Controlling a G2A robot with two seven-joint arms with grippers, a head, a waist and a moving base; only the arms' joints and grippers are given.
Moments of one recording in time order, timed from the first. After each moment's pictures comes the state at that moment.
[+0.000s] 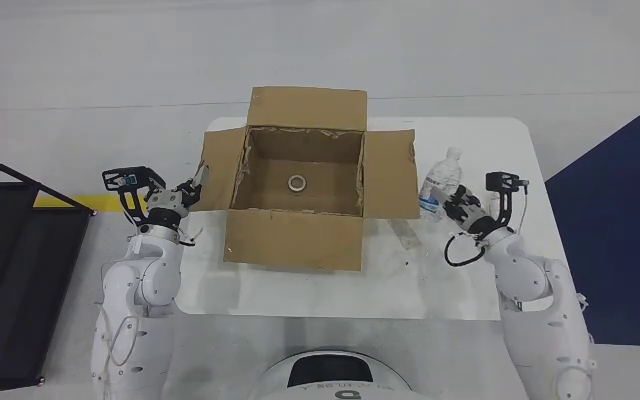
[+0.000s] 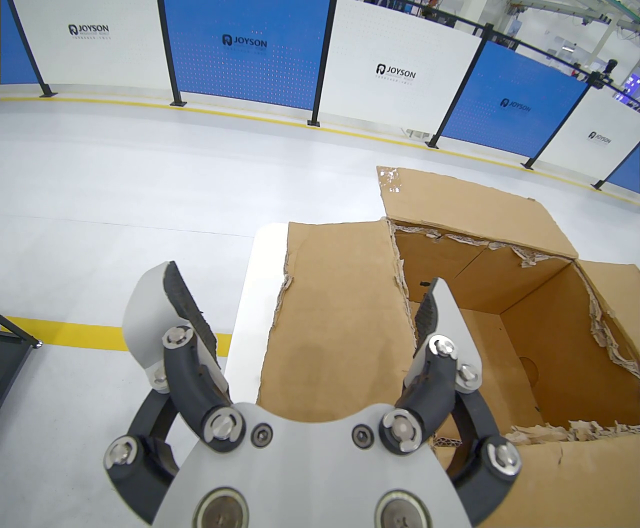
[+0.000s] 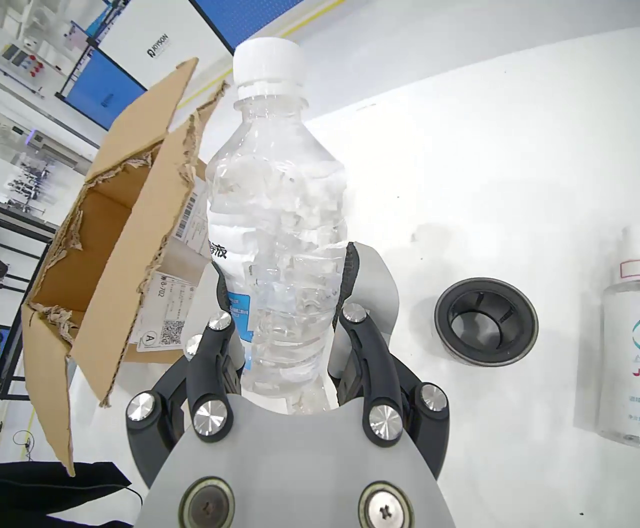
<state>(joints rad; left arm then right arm) 1.66 -1.41 -1.71 -1.87 1.16 -0.10 -0.20 -1.65 -1.23 1.70 -1.76 -0.72 -0.18 0.52</state>
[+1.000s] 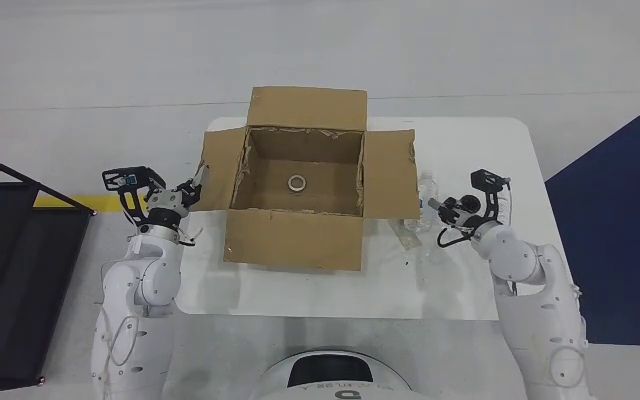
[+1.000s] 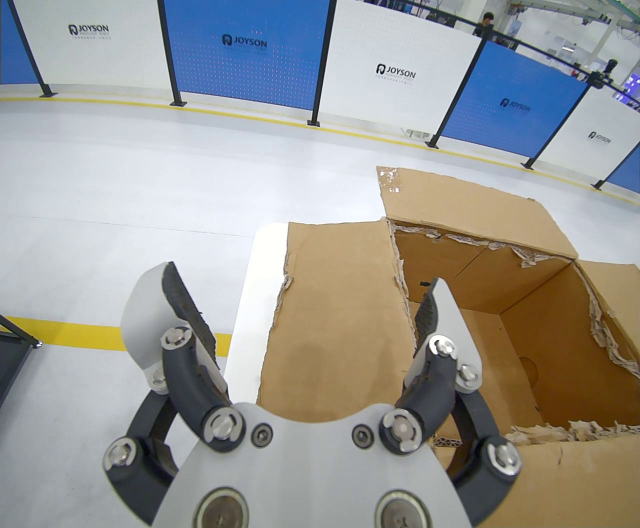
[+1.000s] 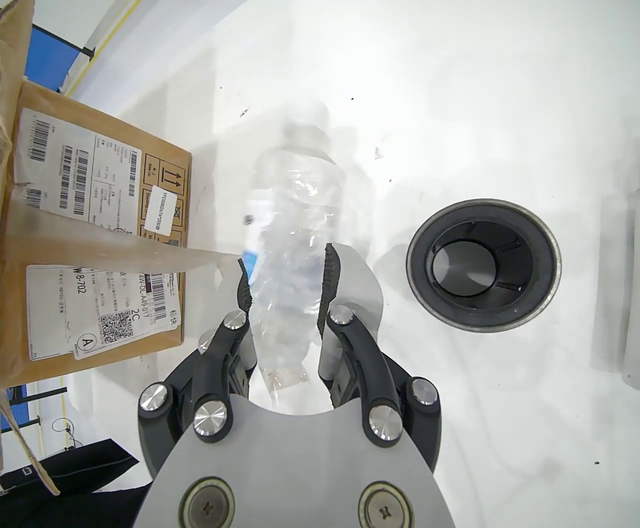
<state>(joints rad) 1.66 -1.41 -1.71 -1.87 1.16 -0.10 -0.20 -1.58 -1.22 1.65 -1.71 -0.73 0.03 0.73</state>
